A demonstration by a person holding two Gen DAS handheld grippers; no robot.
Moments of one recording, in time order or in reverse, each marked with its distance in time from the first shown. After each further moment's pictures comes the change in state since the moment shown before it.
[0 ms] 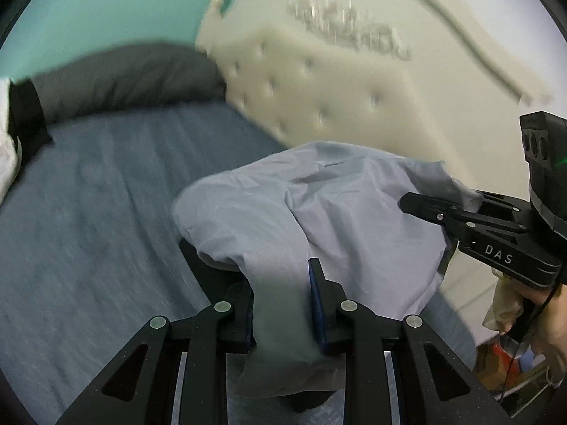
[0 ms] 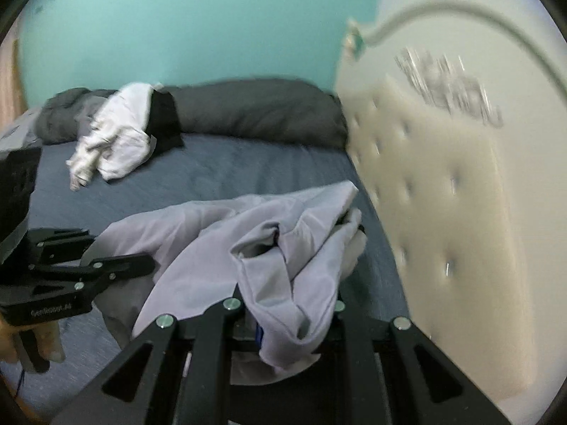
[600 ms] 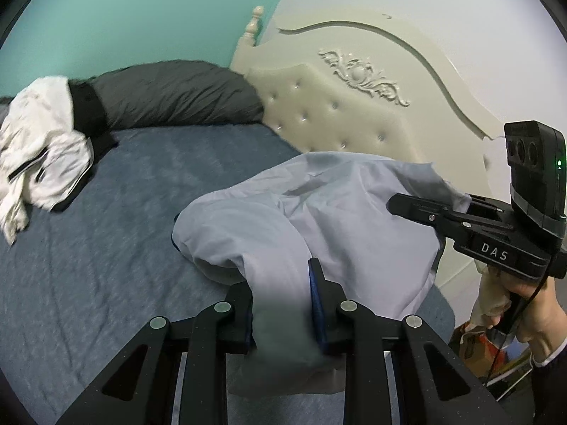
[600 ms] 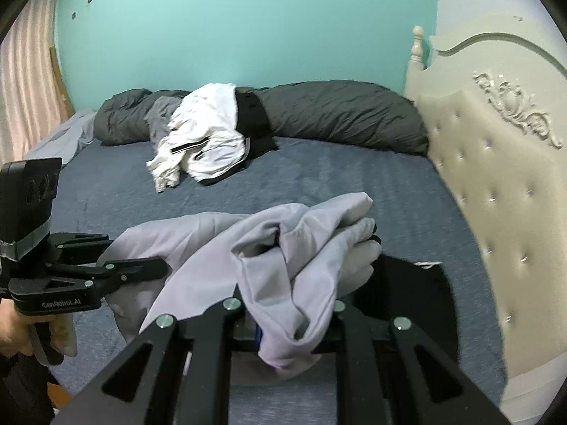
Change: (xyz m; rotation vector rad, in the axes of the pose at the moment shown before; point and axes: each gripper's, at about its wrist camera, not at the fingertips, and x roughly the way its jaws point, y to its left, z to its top) left arm -0.220 0.084 0.012 -0.037 -0.103 0.009; right arm -0.076 0.175 0.039 -0.027 -0.037 0.199
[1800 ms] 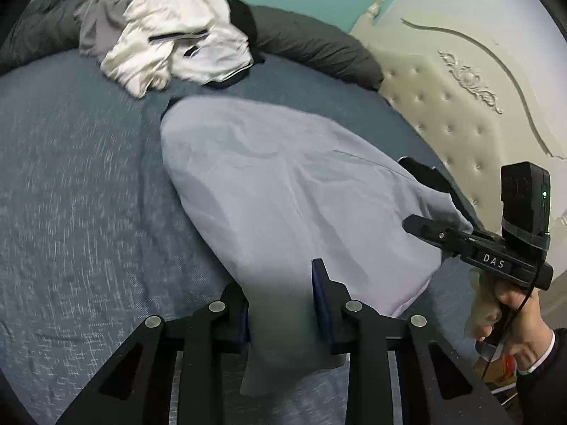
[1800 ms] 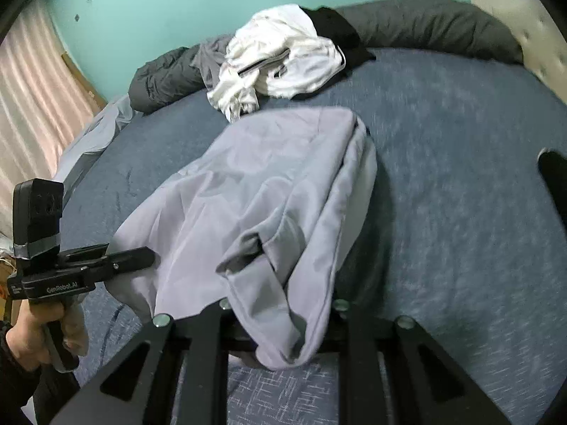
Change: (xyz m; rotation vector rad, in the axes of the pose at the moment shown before) left arm -0.112 0.245 -0.171 -0.244 0.101 0.178; right arm 0.187 0.214 -0.084 0.137 0.150 0.296
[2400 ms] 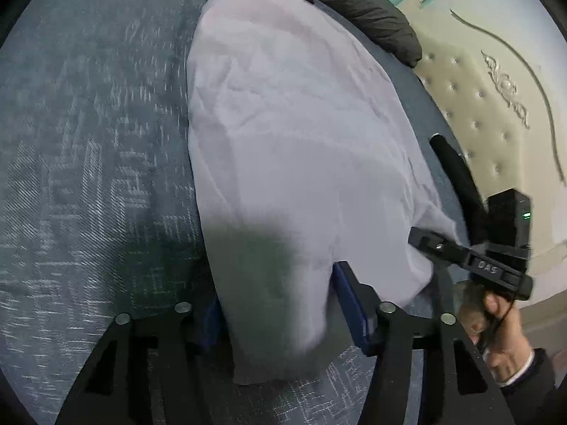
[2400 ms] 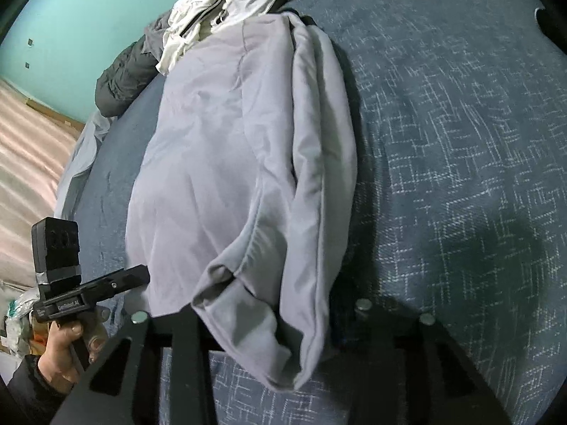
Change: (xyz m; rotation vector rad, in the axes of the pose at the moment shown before) left arm 0.072 0.074 -0.053 -0.167 0.152 -0.014; right arm 0.078 -0.038 -0.048 0.265 0.174 0.079
